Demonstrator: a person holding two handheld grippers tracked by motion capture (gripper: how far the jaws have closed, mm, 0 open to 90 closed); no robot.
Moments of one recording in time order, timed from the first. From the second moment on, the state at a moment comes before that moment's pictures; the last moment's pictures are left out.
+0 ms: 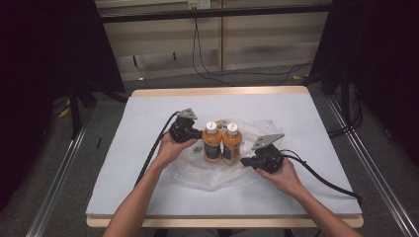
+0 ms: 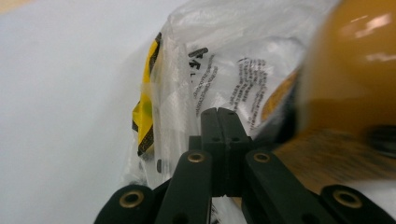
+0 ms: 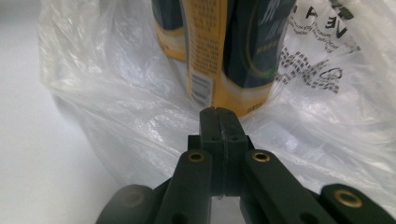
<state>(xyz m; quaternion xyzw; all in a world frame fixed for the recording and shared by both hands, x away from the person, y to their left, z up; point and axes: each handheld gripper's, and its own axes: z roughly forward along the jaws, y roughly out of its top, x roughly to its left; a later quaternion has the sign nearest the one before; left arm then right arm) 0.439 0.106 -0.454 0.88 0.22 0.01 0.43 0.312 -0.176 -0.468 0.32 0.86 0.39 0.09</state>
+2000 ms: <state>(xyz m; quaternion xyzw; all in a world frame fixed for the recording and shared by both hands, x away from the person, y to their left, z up) 0.407 0.144 -0.442 0.85 0.25 0.07 0.46 0.272 -0.205 -0.454 0.33 0.83 0.43 0.12</state>
